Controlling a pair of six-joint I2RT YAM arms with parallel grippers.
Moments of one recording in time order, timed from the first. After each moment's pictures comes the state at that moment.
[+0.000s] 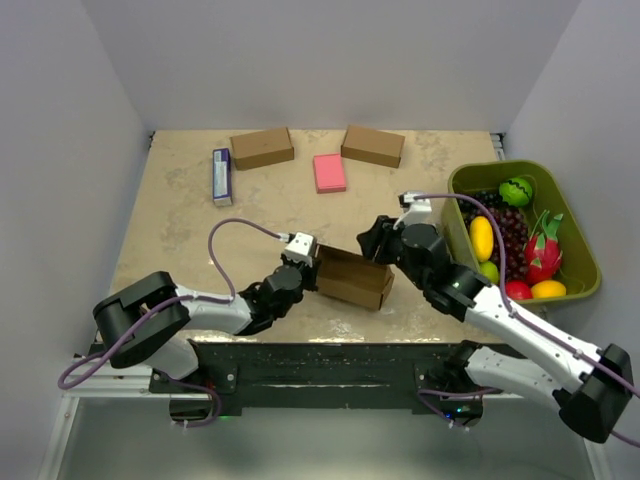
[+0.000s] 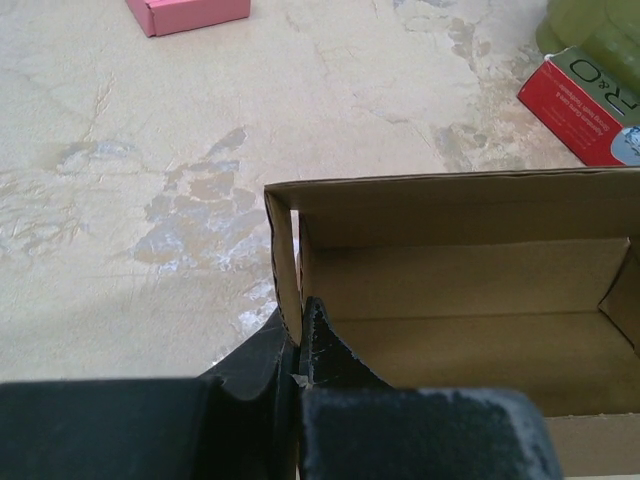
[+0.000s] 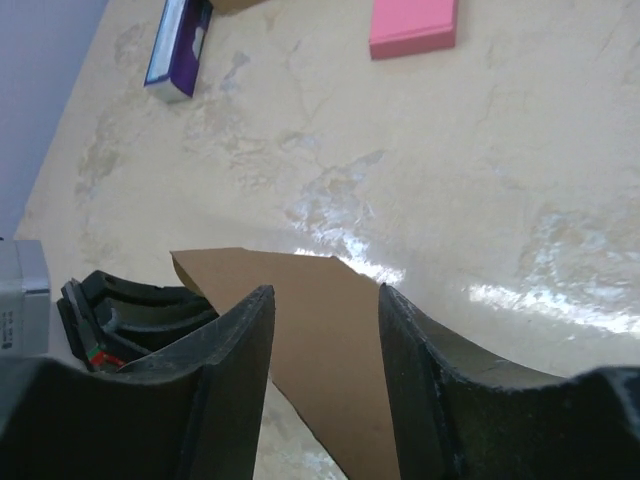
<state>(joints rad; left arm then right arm) -1.01 1.49 0.45 0.76 -0.52 -0.34 0.77 0.93 0.74 -0.14 0.32 0.57</state>
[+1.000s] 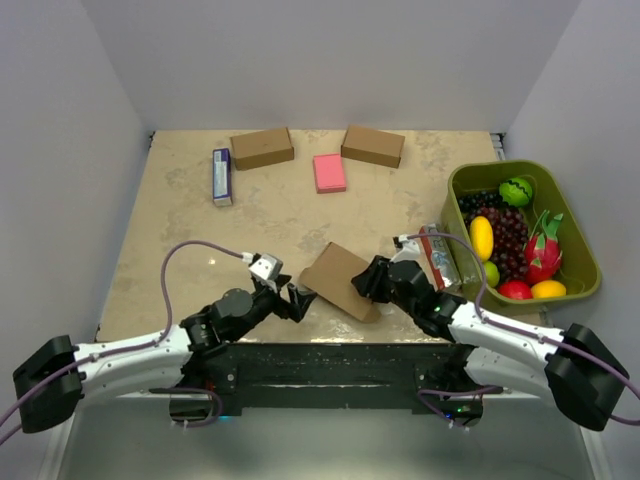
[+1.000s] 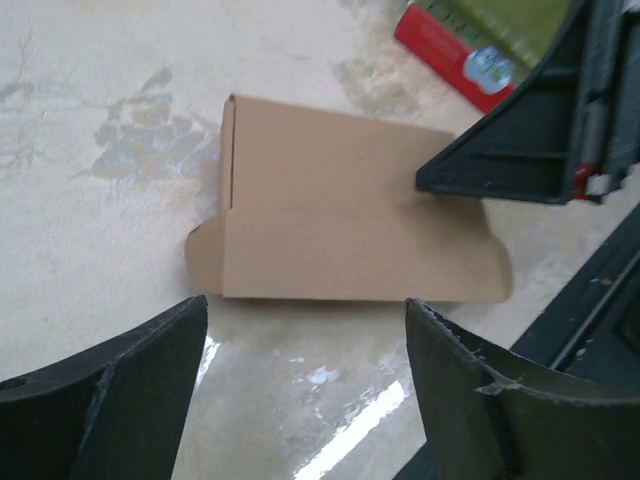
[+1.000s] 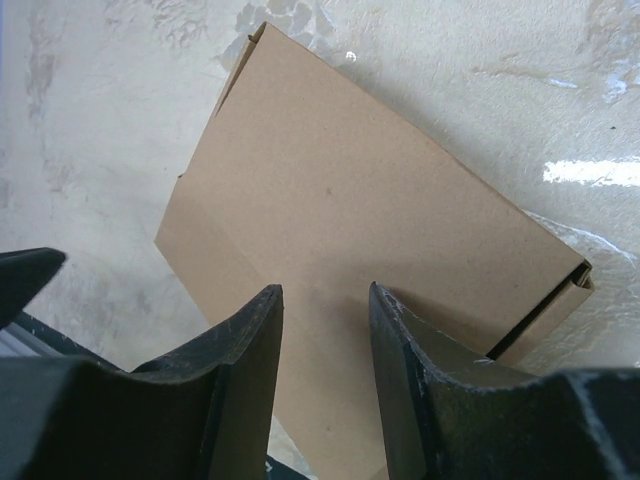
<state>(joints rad) -1.04 0.88 0.20 0.45 -0.31 -0.38 0.82 1.02 0.35 0.13 0.23 0.88</state>
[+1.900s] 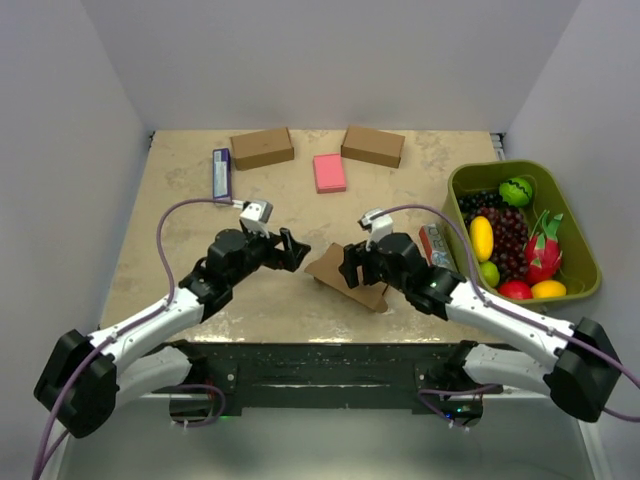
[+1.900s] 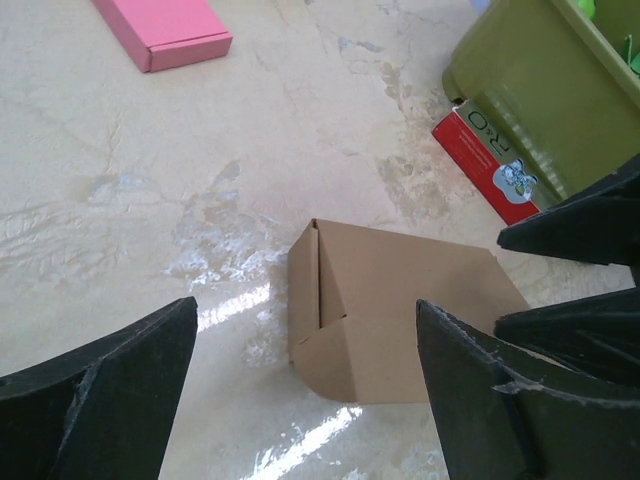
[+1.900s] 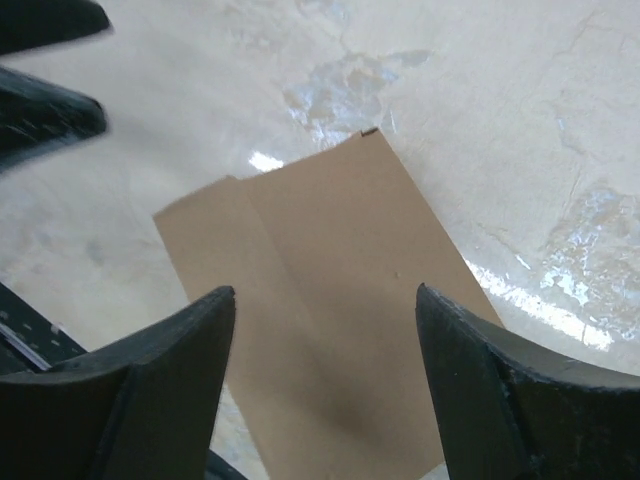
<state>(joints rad) -0.62 1.06 0.51 0.30 0.06 -0.41 0.83 1.04 0.66 -0.11 0.17 0.35</state>
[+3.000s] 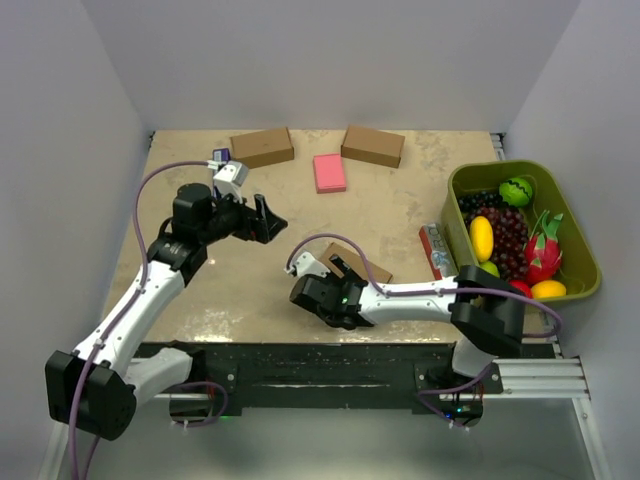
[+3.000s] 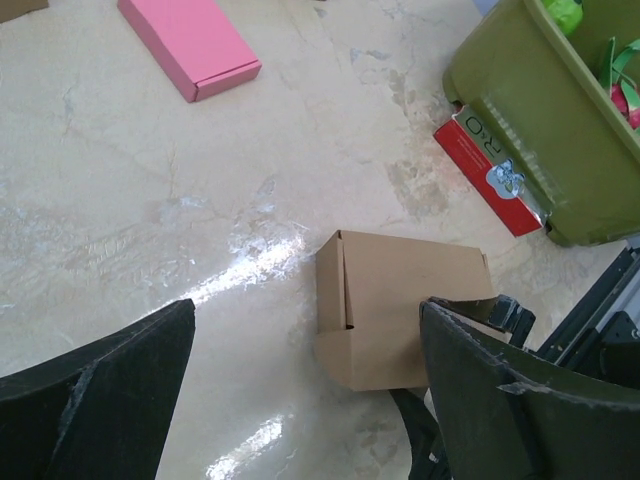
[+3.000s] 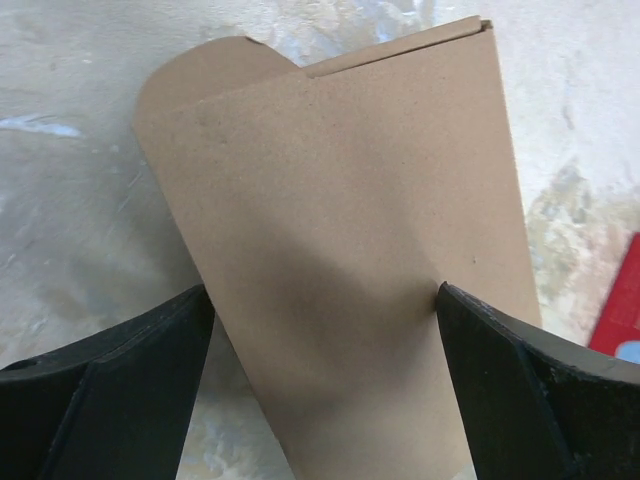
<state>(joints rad) -0.30 1.06 0.85 -0.17 0.42 -0.29 1.22 1.64 0.94 -0.34 0.70 0.22</state>
